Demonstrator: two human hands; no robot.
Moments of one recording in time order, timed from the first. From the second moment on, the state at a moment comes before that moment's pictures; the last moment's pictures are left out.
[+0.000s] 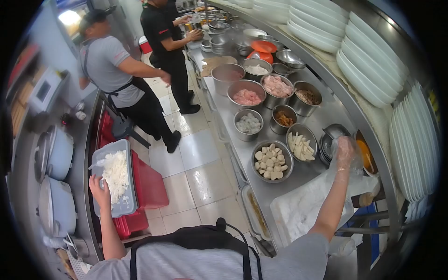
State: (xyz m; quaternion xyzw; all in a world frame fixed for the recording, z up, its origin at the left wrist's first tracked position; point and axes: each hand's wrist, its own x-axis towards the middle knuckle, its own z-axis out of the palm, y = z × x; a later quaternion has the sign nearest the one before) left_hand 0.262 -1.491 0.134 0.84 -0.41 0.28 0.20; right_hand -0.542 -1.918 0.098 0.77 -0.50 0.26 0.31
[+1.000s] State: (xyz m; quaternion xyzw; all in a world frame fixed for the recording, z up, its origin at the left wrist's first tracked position) left_hand 0.394 -1.106 0.186 0.73 -0.09 -0.03 0.68; right_hand 0.440 -1.397 0.079 0.75 0.09 -0.04 -0.65
